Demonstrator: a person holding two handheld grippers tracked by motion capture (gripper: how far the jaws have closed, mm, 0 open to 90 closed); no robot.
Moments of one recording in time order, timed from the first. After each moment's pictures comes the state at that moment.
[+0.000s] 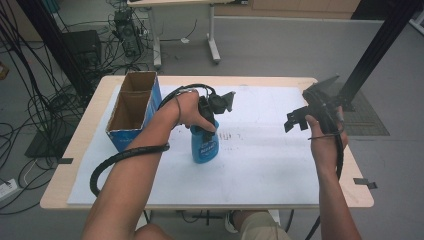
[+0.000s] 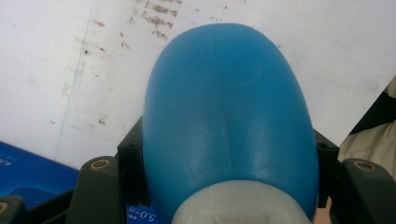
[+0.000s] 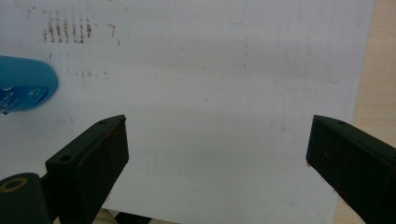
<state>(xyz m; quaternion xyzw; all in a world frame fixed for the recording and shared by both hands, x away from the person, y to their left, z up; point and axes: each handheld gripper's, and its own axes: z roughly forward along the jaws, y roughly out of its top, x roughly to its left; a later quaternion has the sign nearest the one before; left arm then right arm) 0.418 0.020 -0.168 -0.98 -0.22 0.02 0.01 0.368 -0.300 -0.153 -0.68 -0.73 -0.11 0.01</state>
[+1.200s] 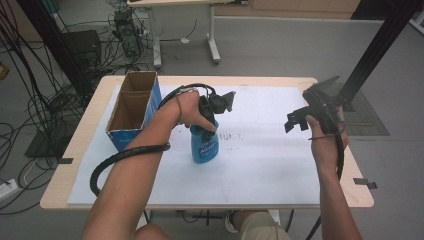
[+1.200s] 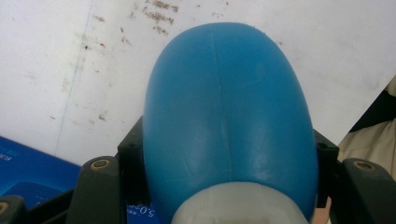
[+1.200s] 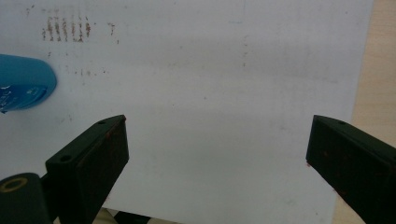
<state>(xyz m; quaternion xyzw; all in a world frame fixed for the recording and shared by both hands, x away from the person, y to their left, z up) 0.419 0.017 -0.168 -0.97 -0.22 0.02 0.02 0.368 -0.300 -0.153 -0.68 -0.72 -0.11 0.01</state>
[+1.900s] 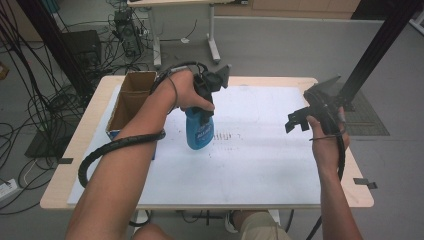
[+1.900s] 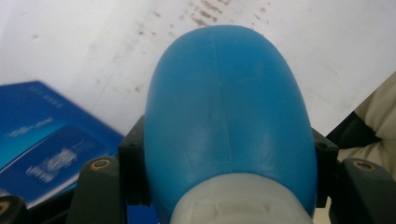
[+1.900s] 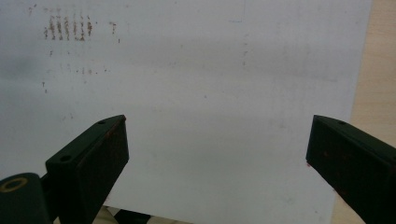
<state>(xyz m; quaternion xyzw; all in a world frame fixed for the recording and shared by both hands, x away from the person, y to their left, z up) 0.426 0.035 -0.088 -0.94 -0.33 0.00 0.01 0.365 -0.301 -0.151 -0.68 -0.72 -0.11 0.01</state>
